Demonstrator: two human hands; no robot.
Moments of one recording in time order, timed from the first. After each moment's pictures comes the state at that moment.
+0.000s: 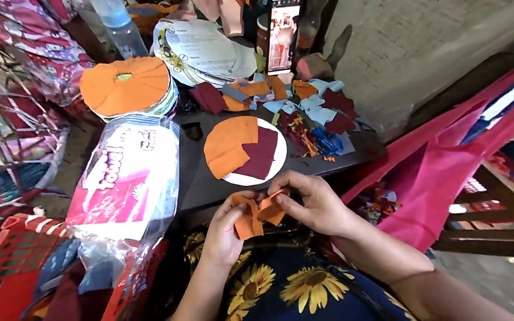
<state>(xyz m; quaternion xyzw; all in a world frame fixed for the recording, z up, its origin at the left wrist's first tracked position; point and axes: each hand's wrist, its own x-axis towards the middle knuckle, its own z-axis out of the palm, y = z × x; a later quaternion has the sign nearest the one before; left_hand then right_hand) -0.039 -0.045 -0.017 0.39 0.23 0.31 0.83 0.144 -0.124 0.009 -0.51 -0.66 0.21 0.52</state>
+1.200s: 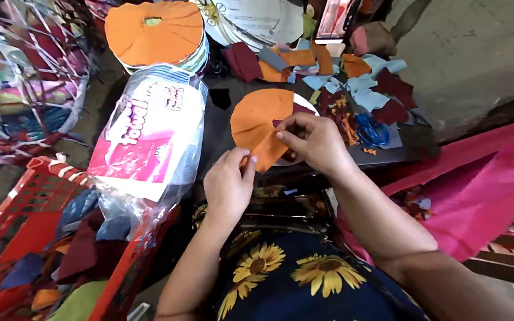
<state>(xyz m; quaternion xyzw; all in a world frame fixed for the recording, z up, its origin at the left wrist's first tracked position) -0.039 -0.013 0.001 0.81 0.45 0.31 0.22 0.152 -0.048 0.017 -0.64 -0.58 0.21 0.45</state>
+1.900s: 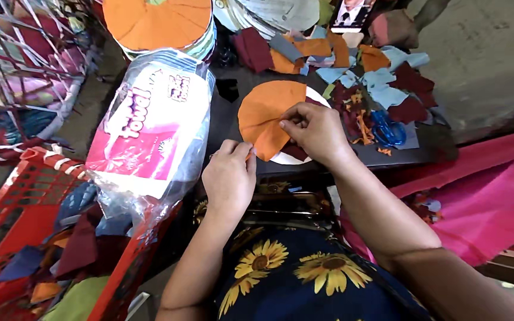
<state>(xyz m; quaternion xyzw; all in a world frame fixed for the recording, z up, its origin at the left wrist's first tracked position) -0.039 -0.002 -0.006 0.83 0.46 0.28 0.13 0.153 -0.022 0.011 -0.71 -0.58 0.16 0.36</state>
